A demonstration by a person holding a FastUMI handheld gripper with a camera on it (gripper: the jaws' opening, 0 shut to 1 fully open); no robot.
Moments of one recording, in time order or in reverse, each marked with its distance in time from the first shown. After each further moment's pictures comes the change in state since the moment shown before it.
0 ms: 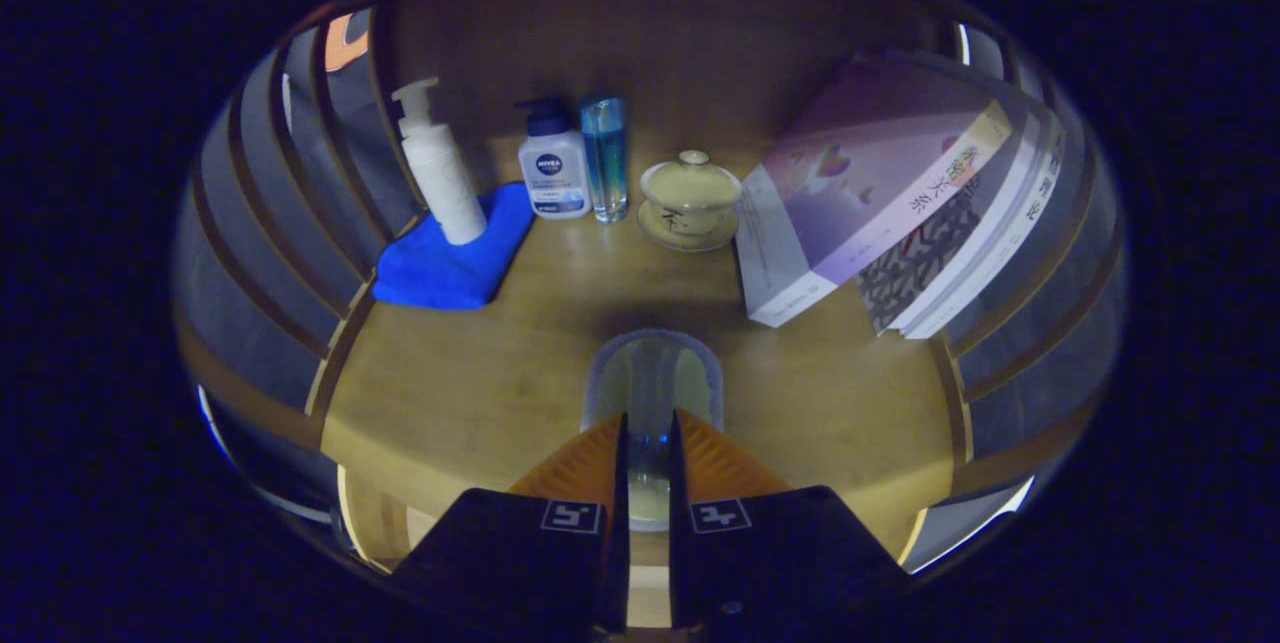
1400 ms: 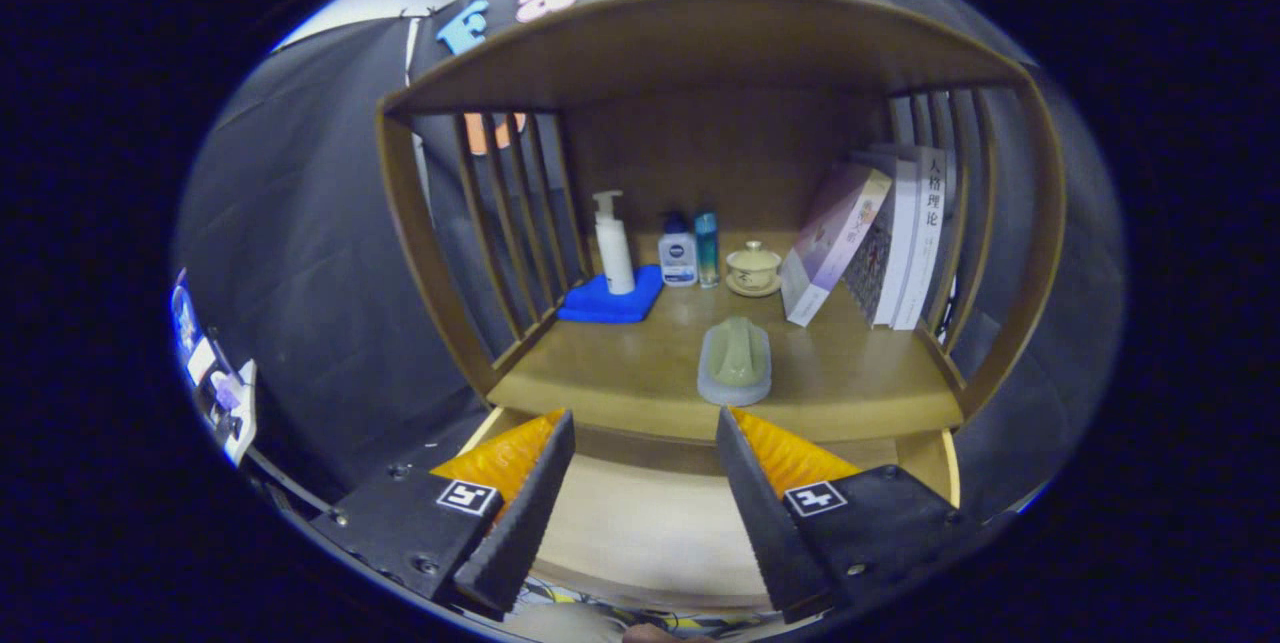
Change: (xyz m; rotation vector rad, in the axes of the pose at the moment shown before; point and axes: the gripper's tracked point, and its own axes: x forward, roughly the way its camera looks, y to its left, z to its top) arm -0.186 0.044 -0.122 -0.038 -0.452 0.259
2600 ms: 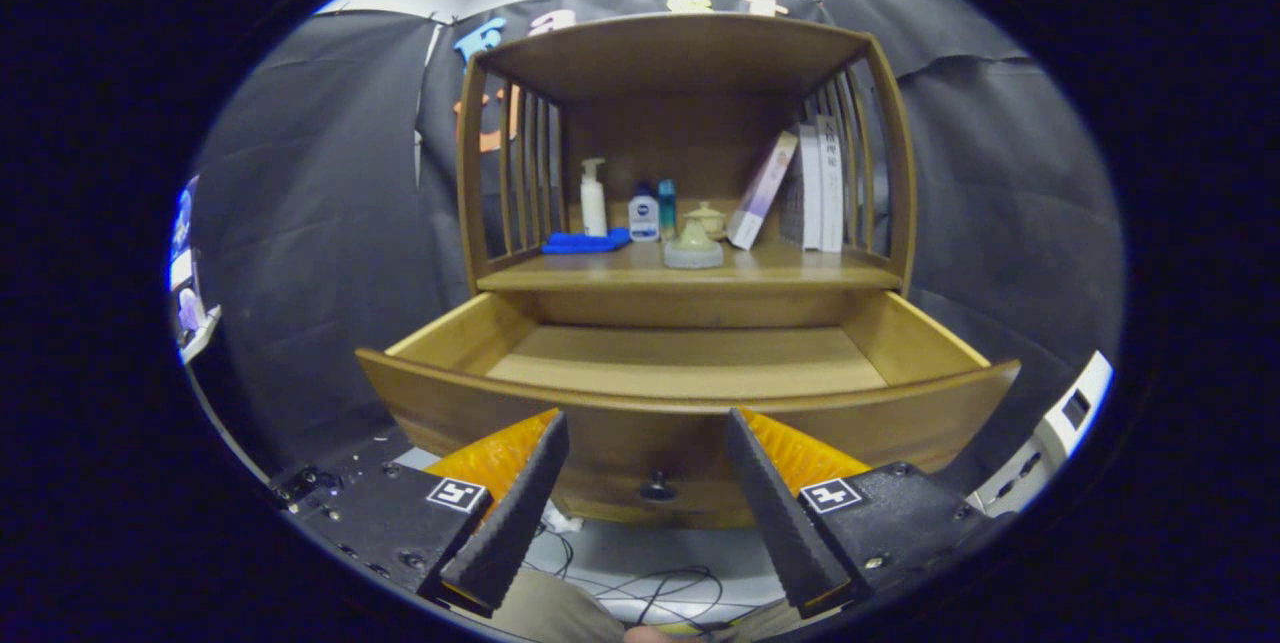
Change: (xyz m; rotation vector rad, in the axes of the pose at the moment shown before) arm -0.042 -0.014 -0.212 -0.001 -0.136 -0.169
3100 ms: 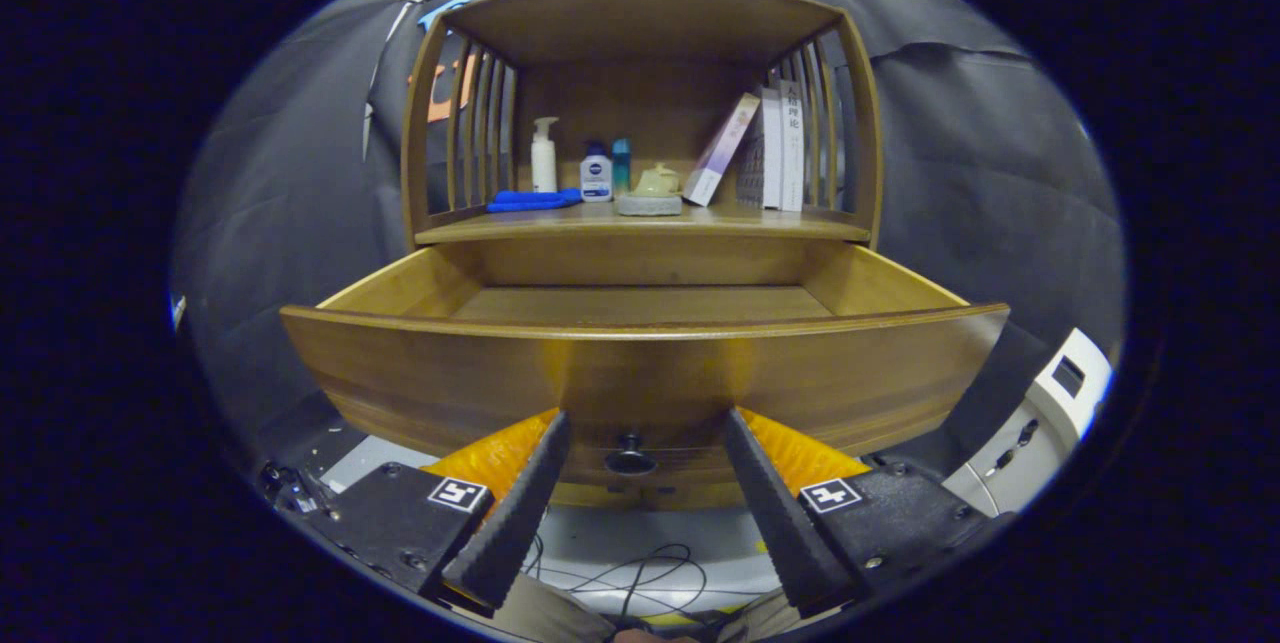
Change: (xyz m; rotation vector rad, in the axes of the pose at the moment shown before) arm 0.031 -0.008 -0.027 0.015 0.039 -0.144
